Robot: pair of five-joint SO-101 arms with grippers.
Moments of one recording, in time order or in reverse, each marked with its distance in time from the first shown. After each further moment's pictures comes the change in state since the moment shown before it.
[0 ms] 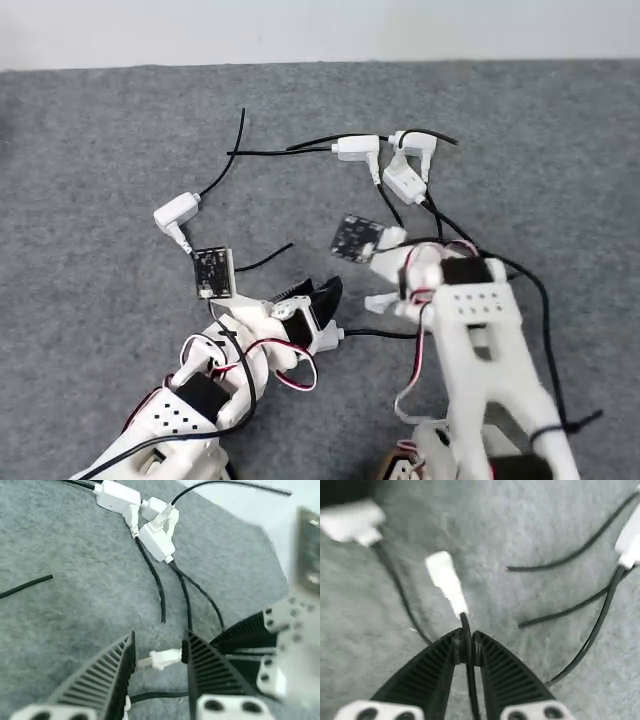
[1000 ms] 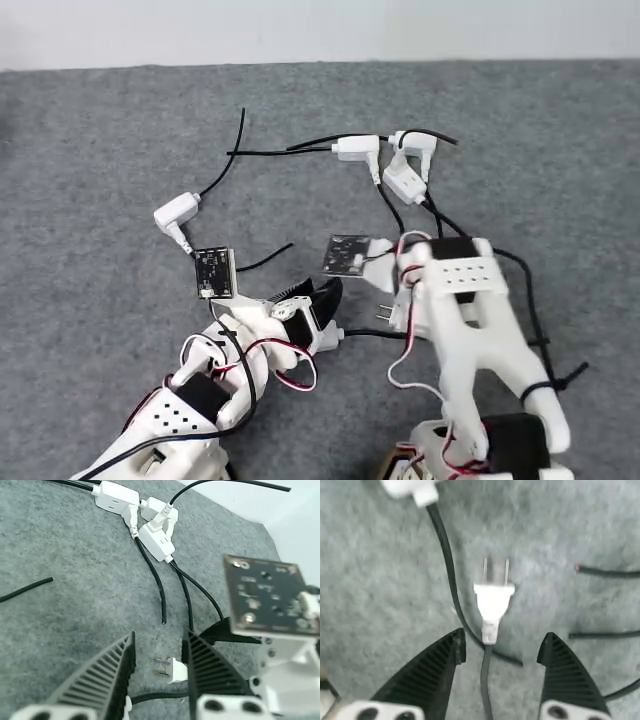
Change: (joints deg) left arm 0.0 0.0 0.0 0.0 -1.1; right arm -3.6 9.7 -5.8 10.5 6.2
